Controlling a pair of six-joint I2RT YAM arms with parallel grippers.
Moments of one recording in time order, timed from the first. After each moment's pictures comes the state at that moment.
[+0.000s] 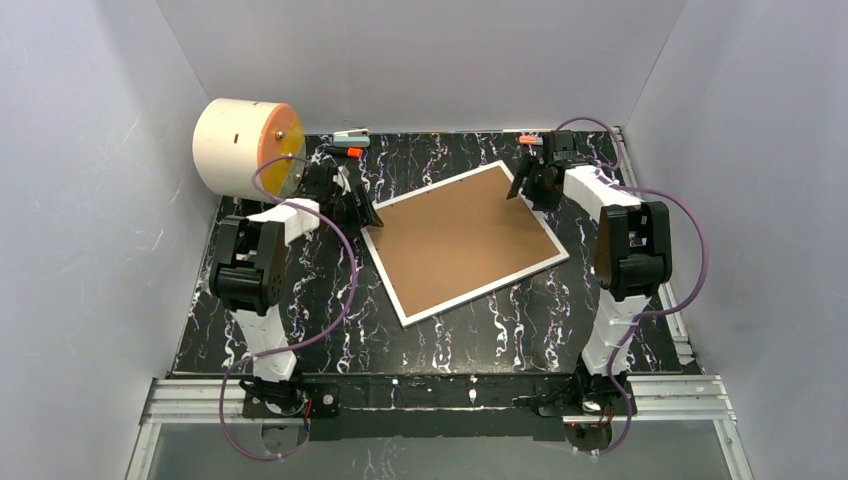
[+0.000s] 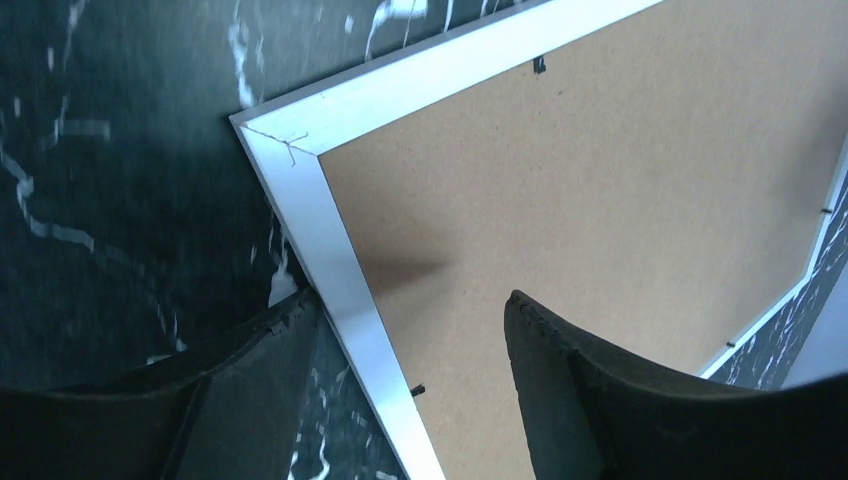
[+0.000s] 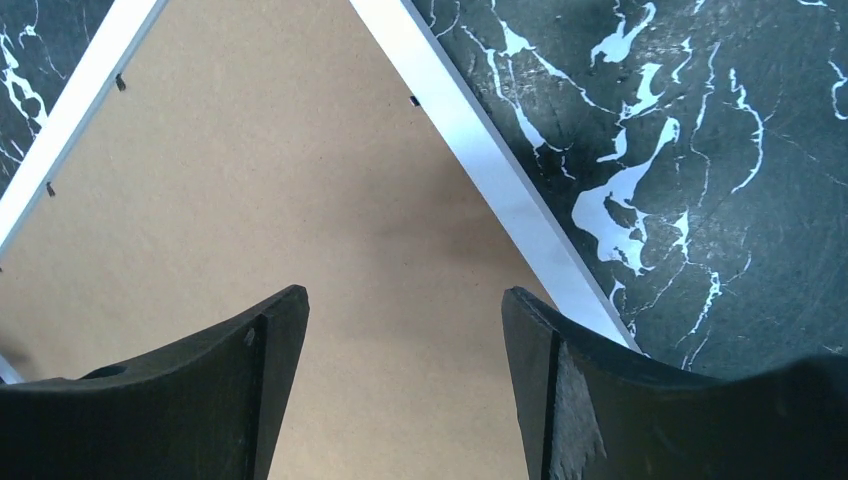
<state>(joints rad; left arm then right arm) -0.18 1.86 1.13 -0.24 0.33 -0.51 0.15 1.96 1.46 -0.46 -0.10 0.47</state>
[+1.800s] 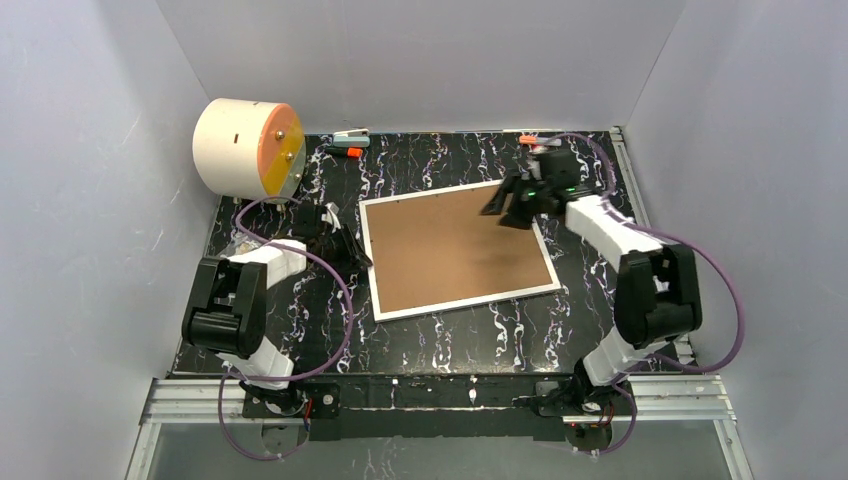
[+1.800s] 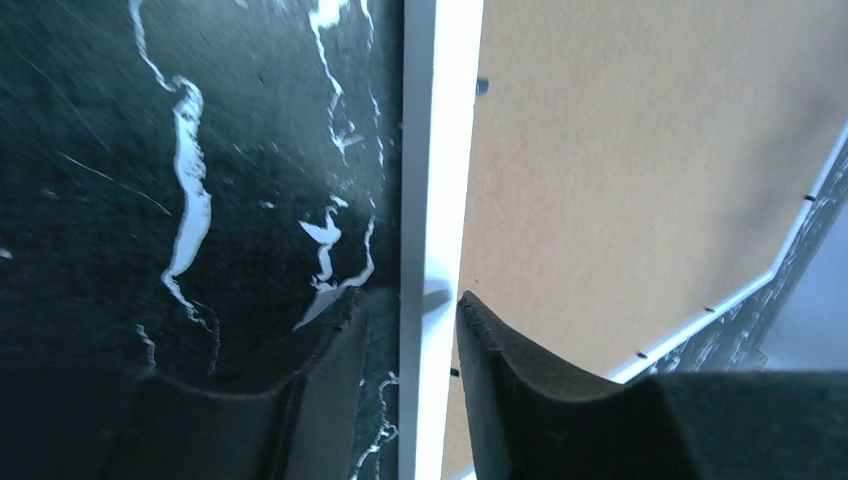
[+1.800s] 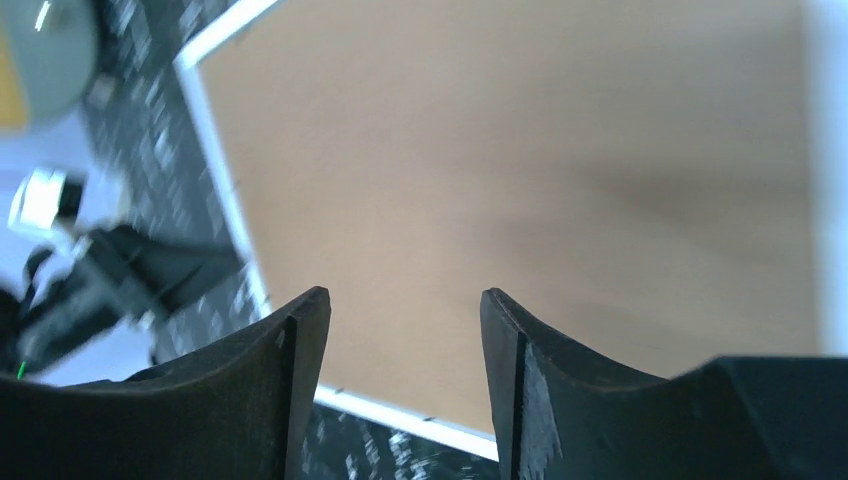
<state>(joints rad) -0.17 1.59 0.78 -0.18 0.35 -0.57 0.18 1.61 1.15 -0.40 -0.36 0.62</state>
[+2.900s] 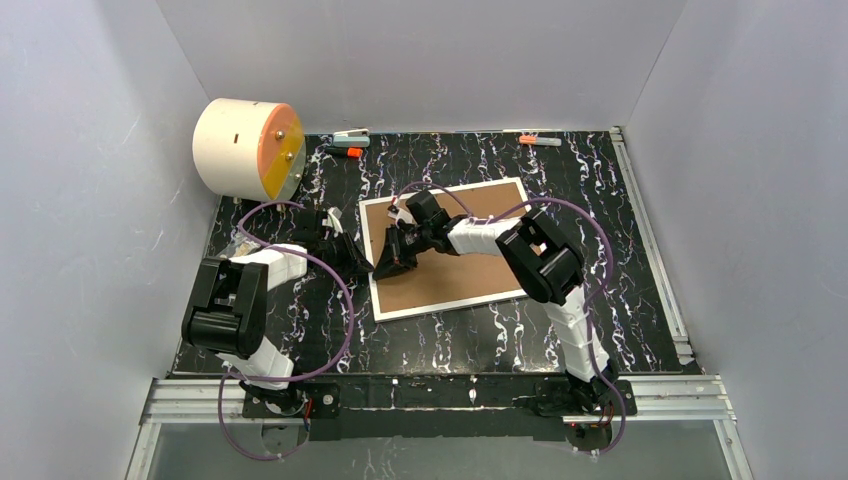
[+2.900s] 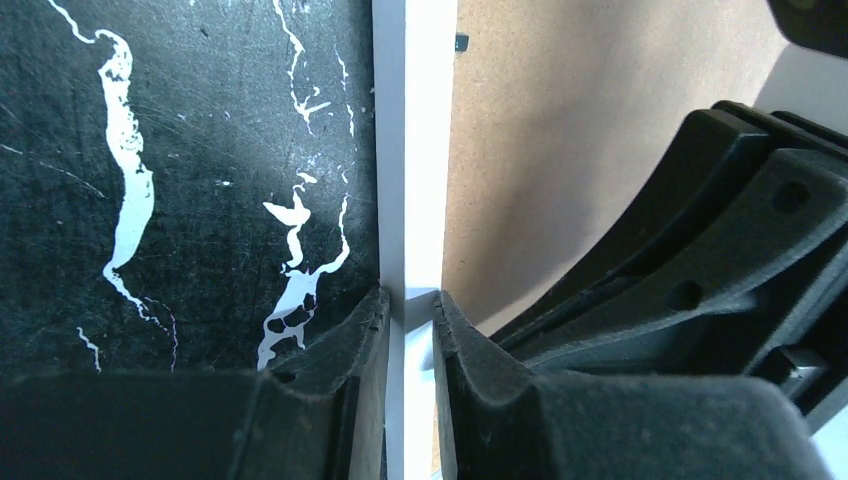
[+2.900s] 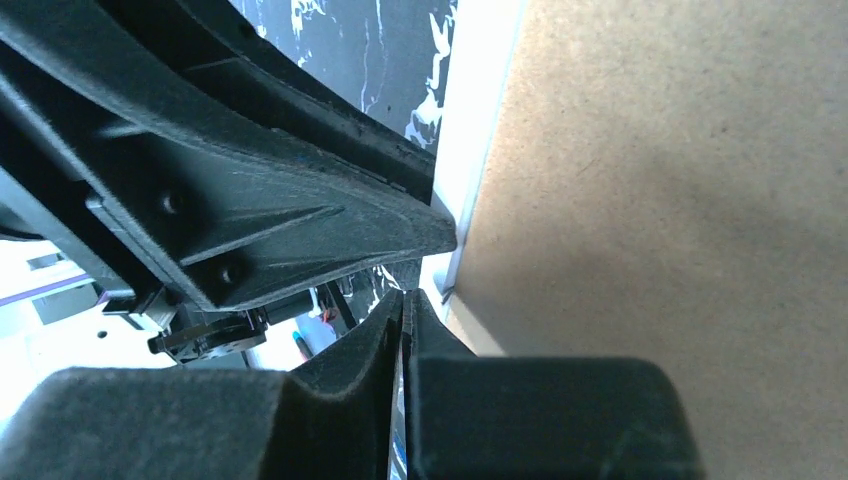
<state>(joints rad) -0.17 1.59 0.71 -0.12 0.43 -0.59 0.79 2.21 1.42 0.05 -0.79 0.85</state>
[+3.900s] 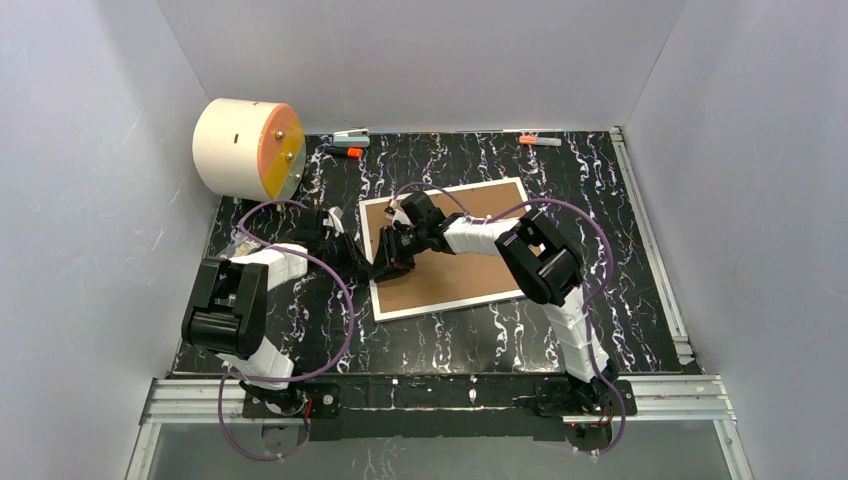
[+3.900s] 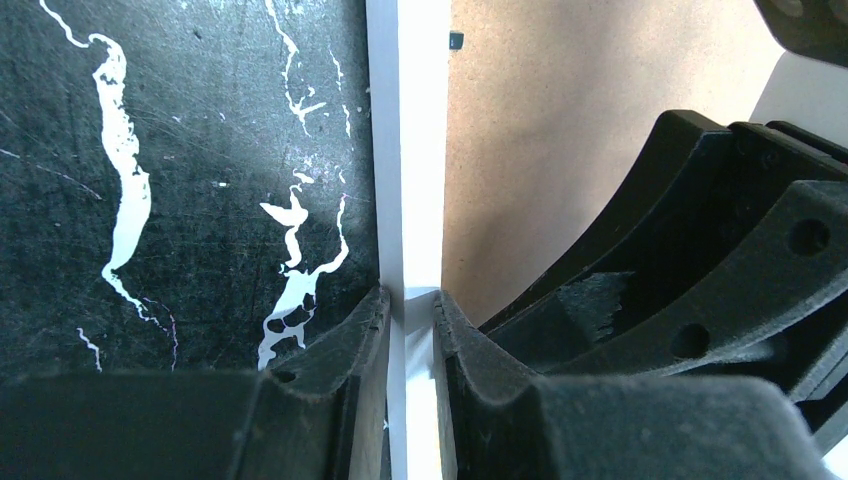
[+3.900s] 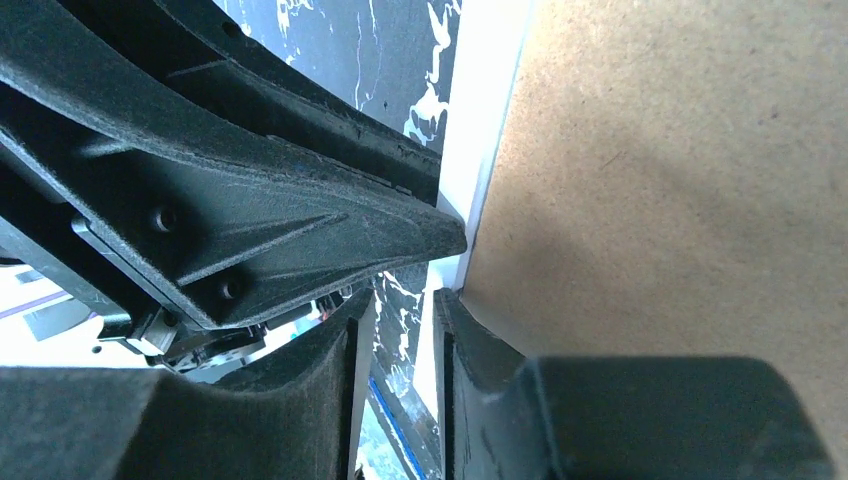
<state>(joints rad) -0.18 1.59 0.72 -0.13 0.41 -0.57 0.80 2.23 1.47 -0.06 -0.74 0.83</state>
